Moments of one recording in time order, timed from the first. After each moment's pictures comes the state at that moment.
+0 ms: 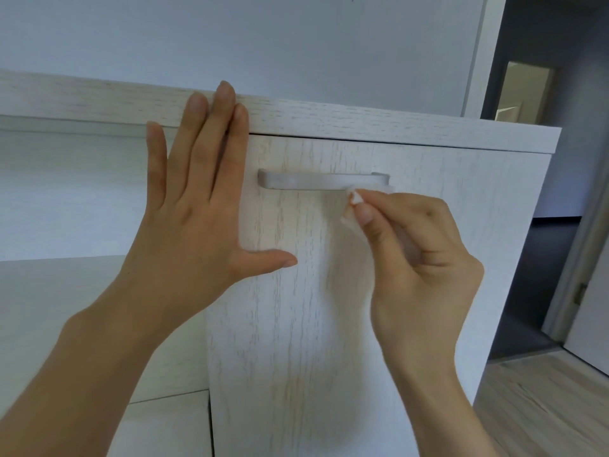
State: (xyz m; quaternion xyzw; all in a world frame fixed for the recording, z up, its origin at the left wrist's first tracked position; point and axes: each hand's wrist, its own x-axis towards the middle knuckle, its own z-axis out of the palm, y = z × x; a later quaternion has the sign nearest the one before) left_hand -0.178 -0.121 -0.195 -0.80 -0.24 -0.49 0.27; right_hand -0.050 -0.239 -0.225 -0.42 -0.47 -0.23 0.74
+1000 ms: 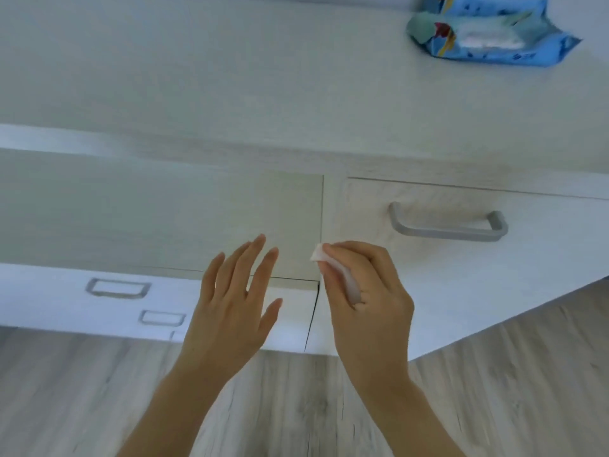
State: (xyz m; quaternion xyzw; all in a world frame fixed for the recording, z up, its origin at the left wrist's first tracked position) left_hand -0.306 -0.186 -0.225 -0.87 -0.45 -0.19 0.09; right_hand -0.161 -0.243 -0.183 -0.63 -0.55 -0.04 0.55
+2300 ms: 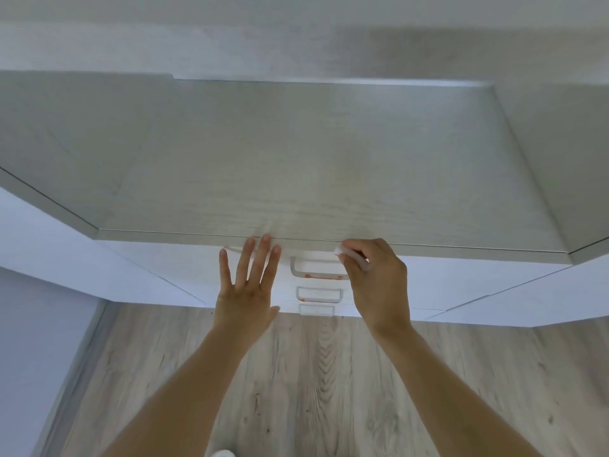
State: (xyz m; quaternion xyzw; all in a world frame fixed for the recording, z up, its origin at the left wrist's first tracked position) left_hand -0.630 -0.037 -0.367 -0.86 -0.49 0.09 0.06; right_hand -0.441 -0.093 -0.304 -0.74 -0.47 0.19 0.45
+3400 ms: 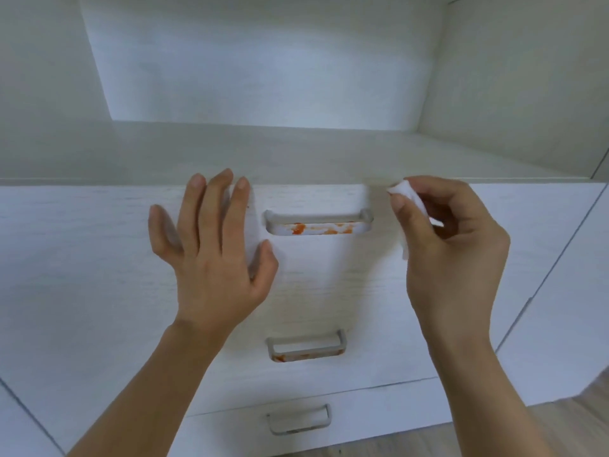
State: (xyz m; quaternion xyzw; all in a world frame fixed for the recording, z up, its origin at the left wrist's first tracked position) left_hand -0.586 0.037 -0.463 -0.70 -0.32 -0.57 0.28; right_hand -0.447 -0.105 -0.409 -0.55 -0.40 -0.11 0.72
